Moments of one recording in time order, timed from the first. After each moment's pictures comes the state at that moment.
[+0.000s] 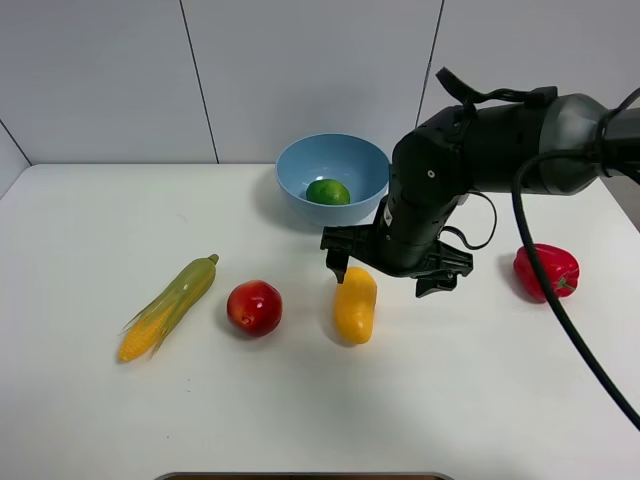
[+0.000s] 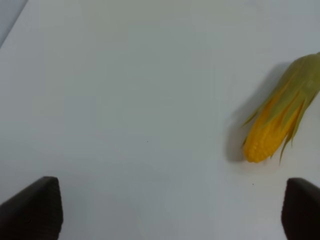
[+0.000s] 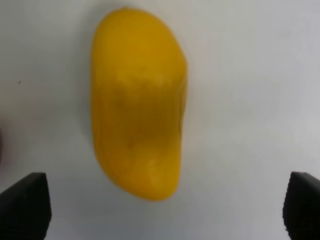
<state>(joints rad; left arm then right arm) 0.00 0.00 -0.44 0.08 1.09 -0.11 0.68 1.76 -1.11 -0.07 0.78 0.94</state>
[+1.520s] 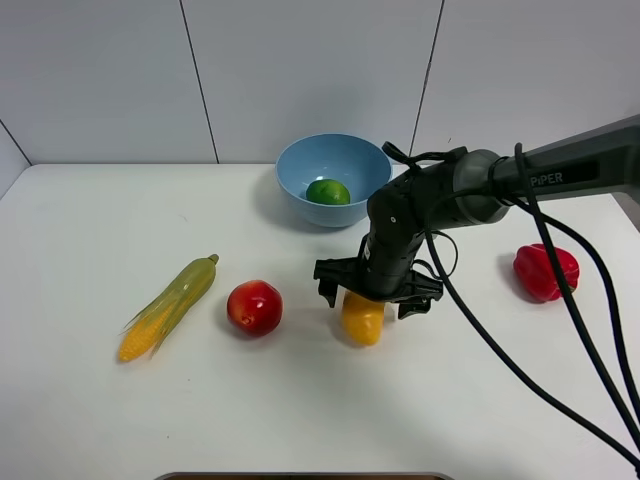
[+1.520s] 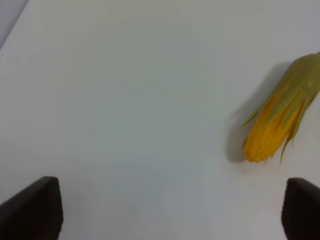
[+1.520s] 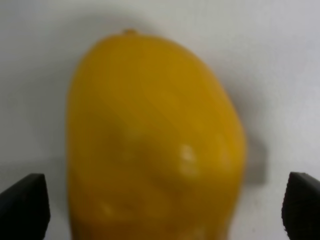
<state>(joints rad) 0.00 0.00 -0.44 0.08 1.09 -0.11 0.64 2.01 -1.11 -0.04 0.59 0.89</state>
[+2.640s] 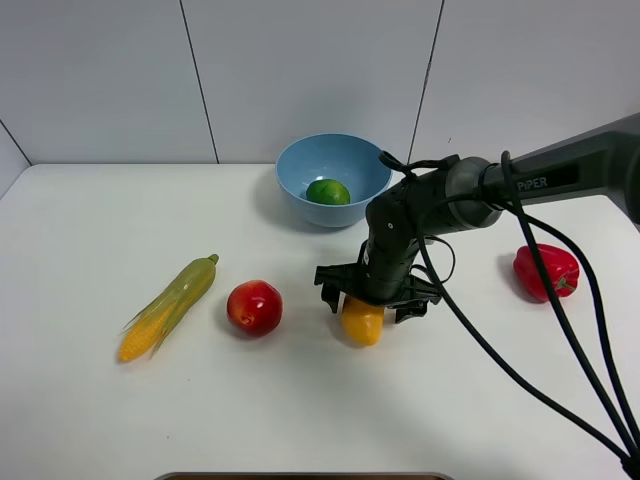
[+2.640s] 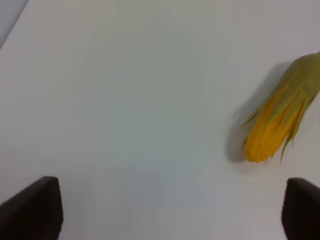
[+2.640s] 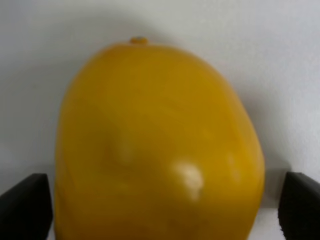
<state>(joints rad) 0.00 0.00 -0.44 0.08 1.09 -0.11 0.64 2.04 -1.11 -0.03 0.57 0.87</state>
